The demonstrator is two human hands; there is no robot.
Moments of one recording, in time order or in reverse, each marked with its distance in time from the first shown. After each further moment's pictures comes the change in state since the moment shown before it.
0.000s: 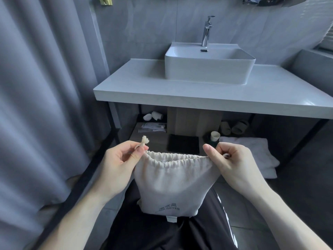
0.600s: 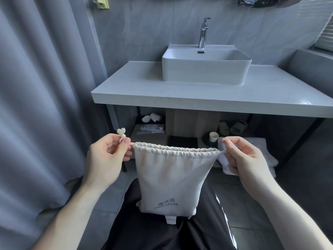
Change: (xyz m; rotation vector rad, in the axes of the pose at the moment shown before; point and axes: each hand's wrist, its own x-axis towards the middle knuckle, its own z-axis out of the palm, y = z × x) left_hand 0.022 -0.003 -0.012 0.050 0.233 0.015; right_hand 0.006 0.022 -0.011 0.620 0.082 0.295
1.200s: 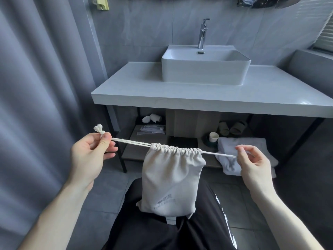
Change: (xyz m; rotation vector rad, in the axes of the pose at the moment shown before) left_hand 0.013 0.004 -0.025 -0.140 0.123 -0.125; right_hand 0.014 0.047 -0.028 -0.177 0.305 -0.079
